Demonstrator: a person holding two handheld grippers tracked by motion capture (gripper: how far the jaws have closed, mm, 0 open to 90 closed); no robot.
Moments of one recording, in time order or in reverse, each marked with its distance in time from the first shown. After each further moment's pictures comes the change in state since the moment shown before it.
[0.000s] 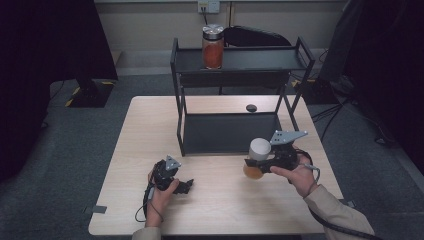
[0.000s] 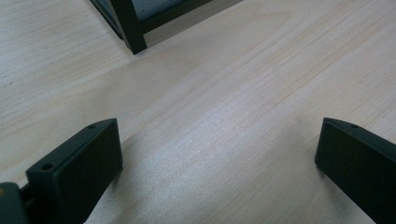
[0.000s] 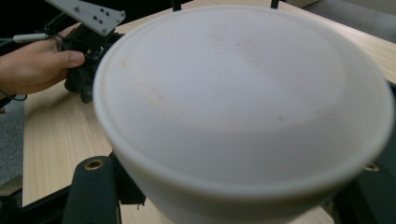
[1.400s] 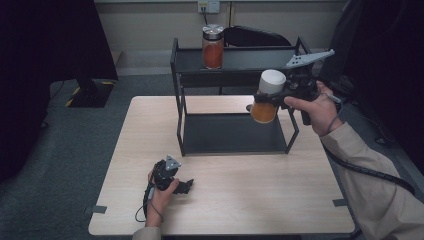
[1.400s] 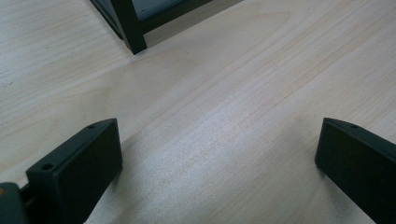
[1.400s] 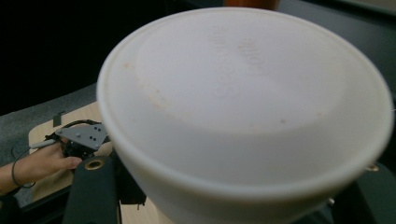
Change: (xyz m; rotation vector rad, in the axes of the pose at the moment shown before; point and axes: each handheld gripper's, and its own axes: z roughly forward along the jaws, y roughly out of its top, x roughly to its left) left arm 0.000 0.000 0.000 -0.002 0.000 -0.002; right arm -0.036 0.165 -0.070 -0.049 -0.055 -0.021
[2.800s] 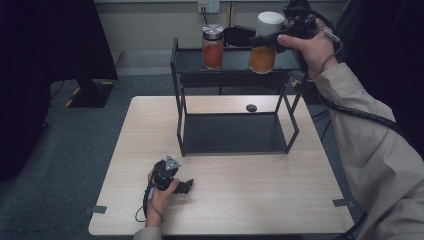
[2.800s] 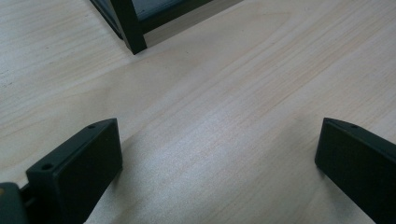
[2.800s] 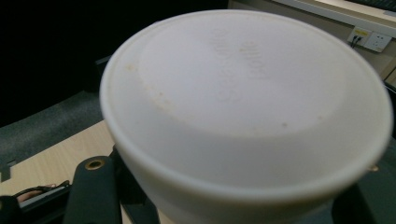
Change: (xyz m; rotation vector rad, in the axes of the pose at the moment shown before) left arm 0.000 0.000 0.000 0.002 0.000 0.000; right arm -0.021 0.115 0.003 -0.003 -0.148 0.011
